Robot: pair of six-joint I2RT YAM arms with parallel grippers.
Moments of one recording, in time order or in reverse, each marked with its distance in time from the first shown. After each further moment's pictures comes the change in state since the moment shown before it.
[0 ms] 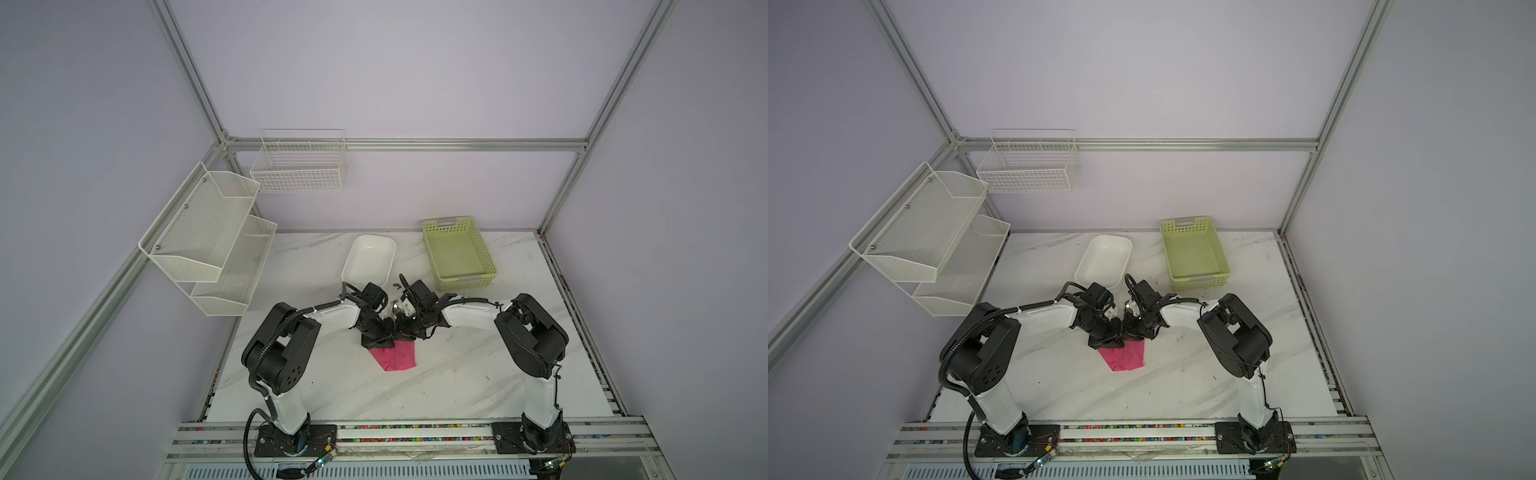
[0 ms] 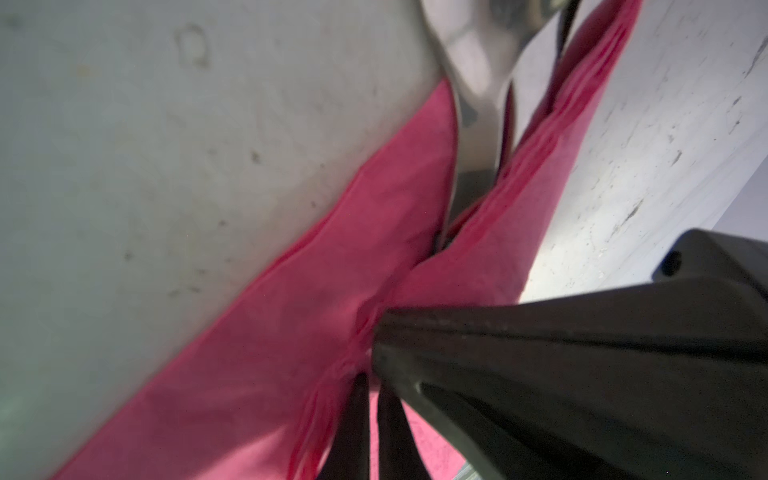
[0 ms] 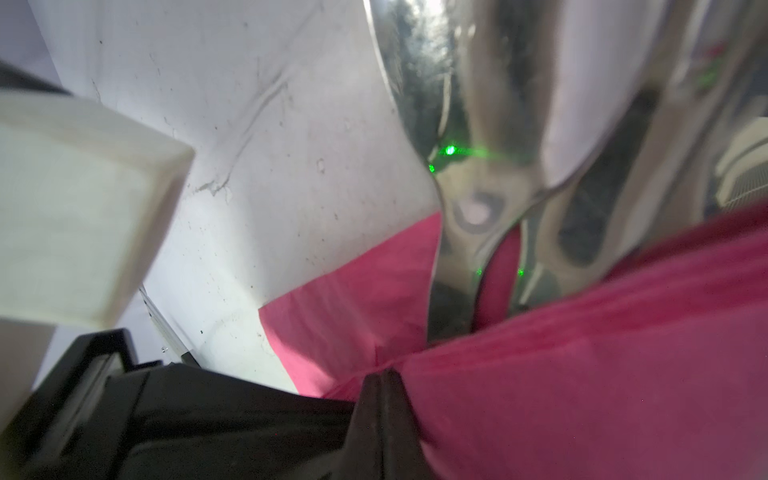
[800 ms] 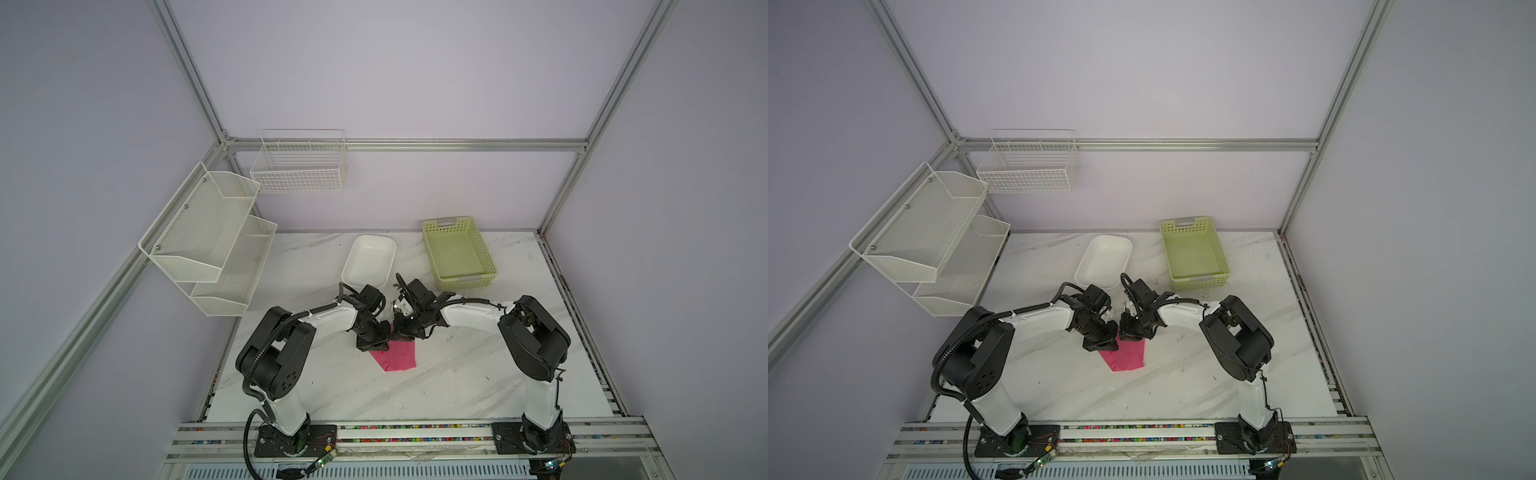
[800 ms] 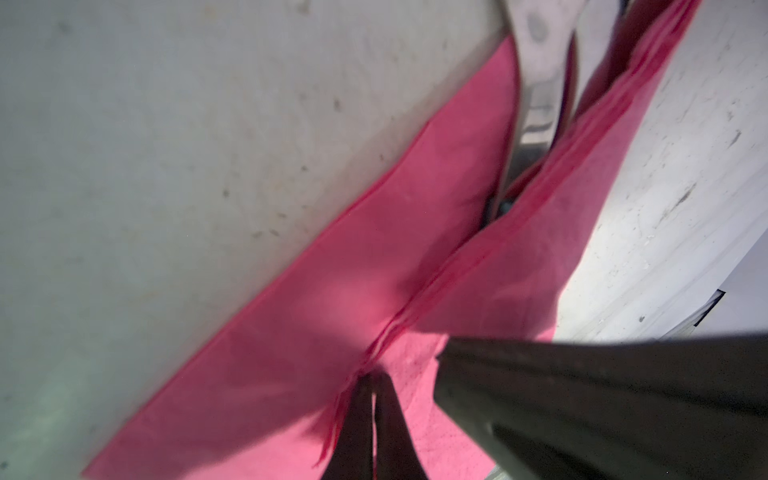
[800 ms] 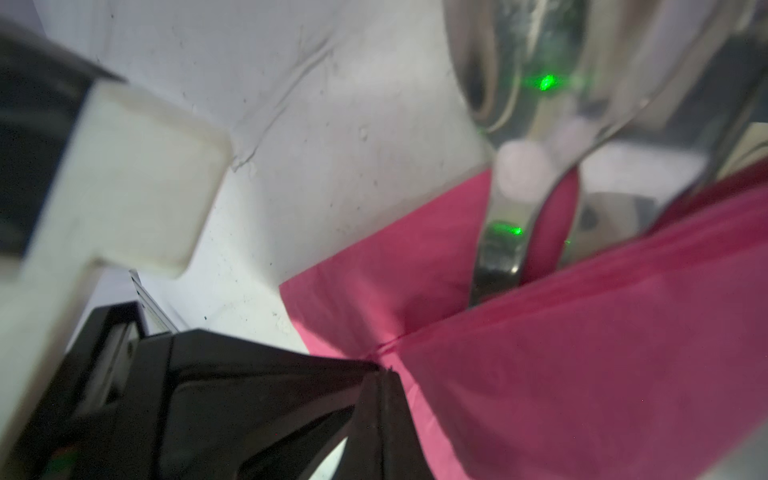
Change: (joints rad) left arm 0.001 -0.028 -0.027 -0.048 -0.053 0.042; right arm 0.050 -0.048 0.029 -0.084 0.027 0.000
